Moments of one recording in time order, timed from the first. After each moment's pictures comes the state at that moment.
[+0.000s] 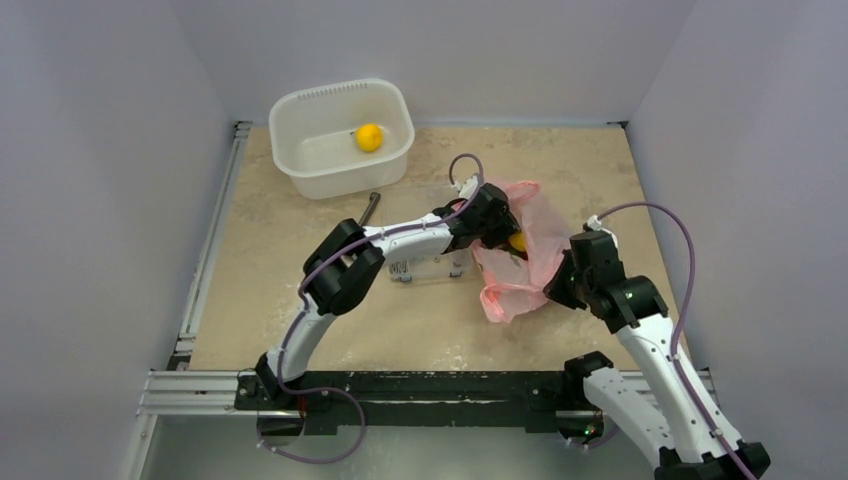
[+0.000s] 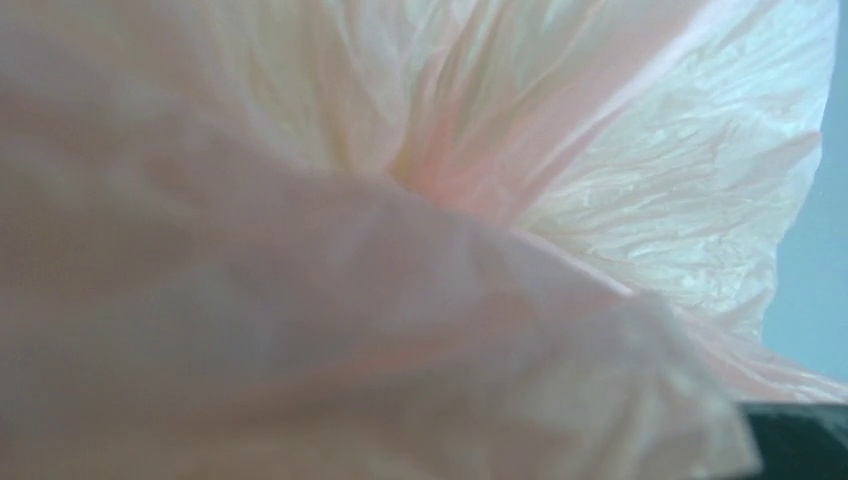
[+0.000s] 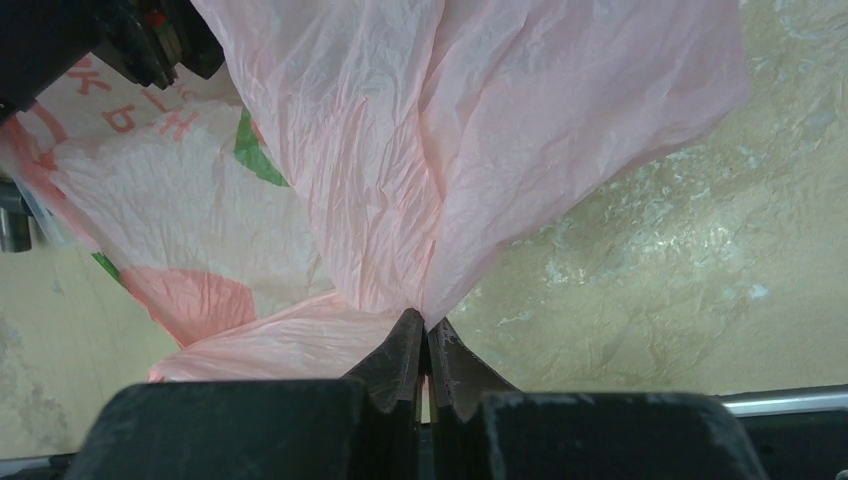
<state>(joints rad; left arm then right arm) -0.91 2.26 1.73 -0.15 -0.11 -1.32 0.30 0.75 0.79 -0.98 0.10 0.69</state>
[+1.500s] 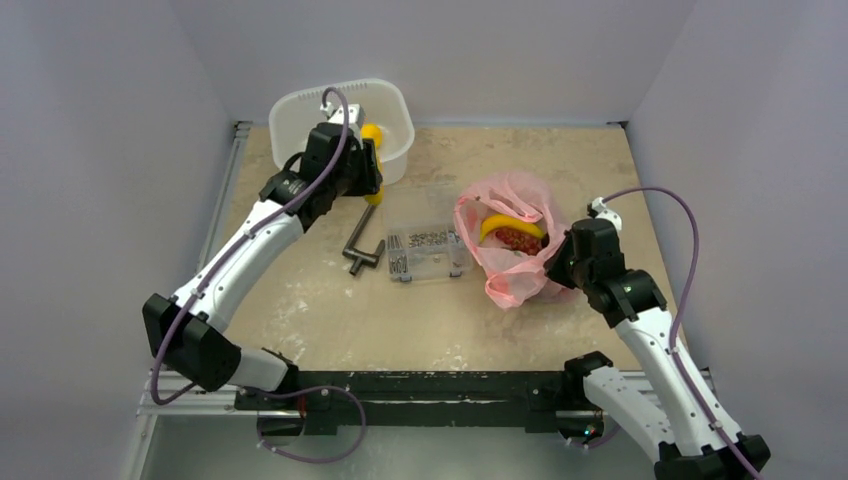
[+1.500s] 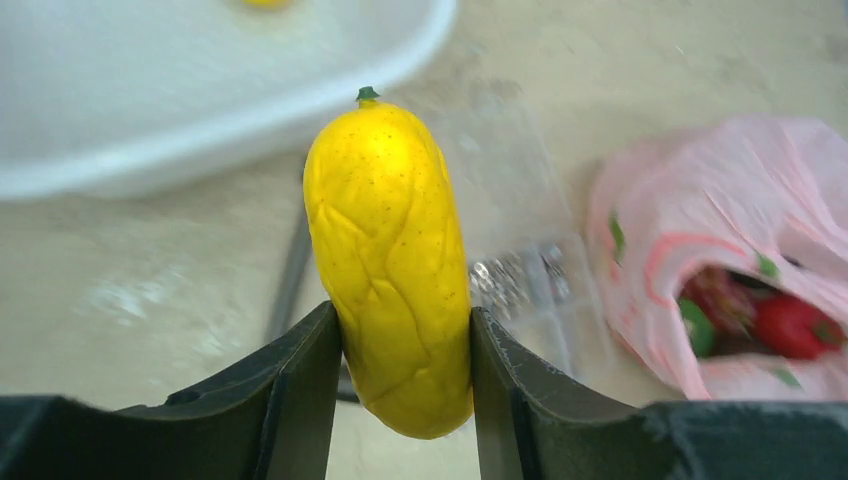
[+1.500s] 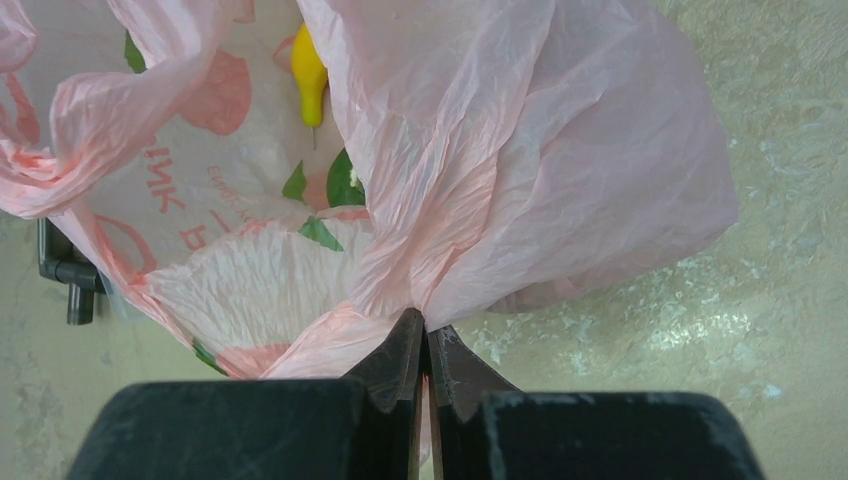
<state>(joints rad) -0.50 1.38 1.36 -0.57 -0.08 -0.43 0.30 0.78 0.82 -0.81 0.19 0.67</state>
